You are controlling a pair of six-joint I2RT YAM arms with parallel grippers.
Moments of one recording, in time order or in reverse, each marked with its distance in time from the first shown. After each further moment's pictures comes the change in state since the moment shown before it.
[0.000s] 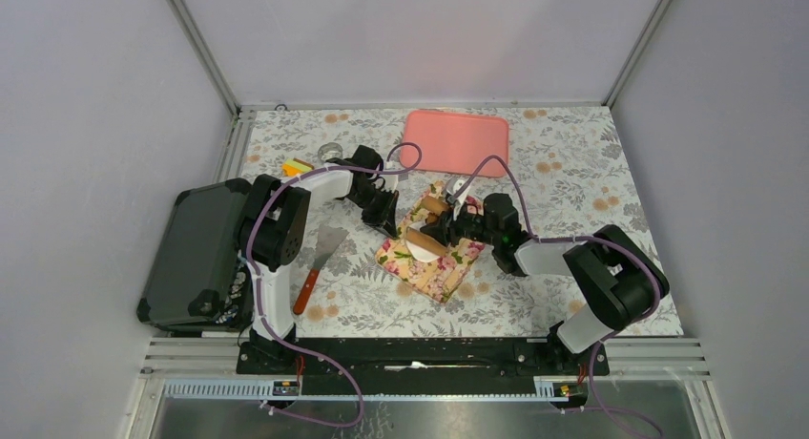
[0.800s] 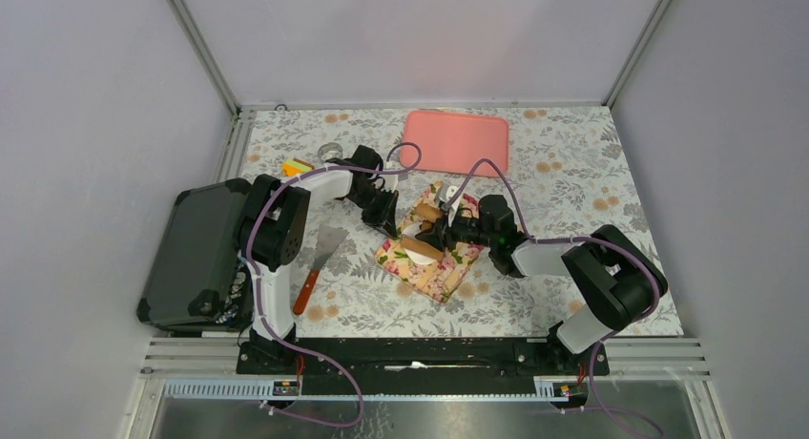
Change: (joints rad) left arm 0.002 0.000 -0.002 0.002 0.004 -0.001; right arm 0.032 0.008 0.014 -0.027 -0.060 -0.055
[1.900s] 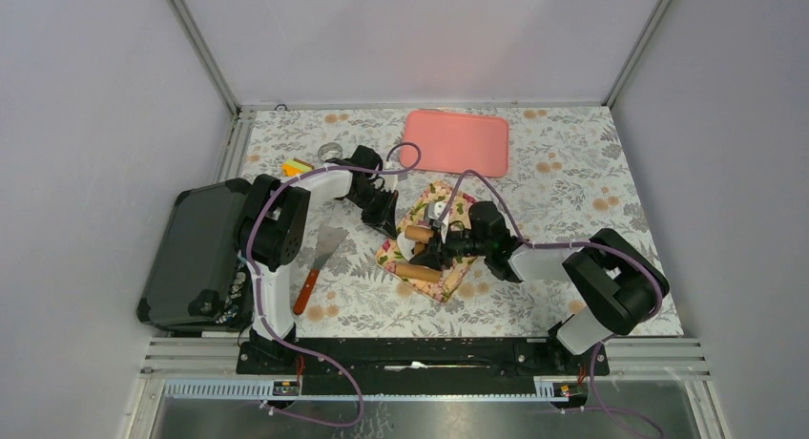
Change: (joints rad) left arm 0.002 0.000 -0.001 0.000 0.002 0.000; right arm 0.074 -0.020 -0.011 -0.103 -0.142 -0.042
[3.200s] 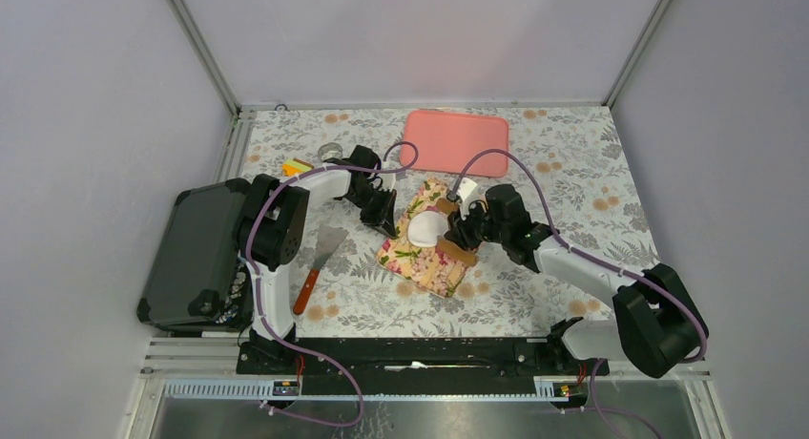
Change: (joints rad) left arm 0.010 0.000 -0.004 0.002 0.002 -0.027; right arm -0.097 -0.253 0.124 -0.580 0.404 -0.017
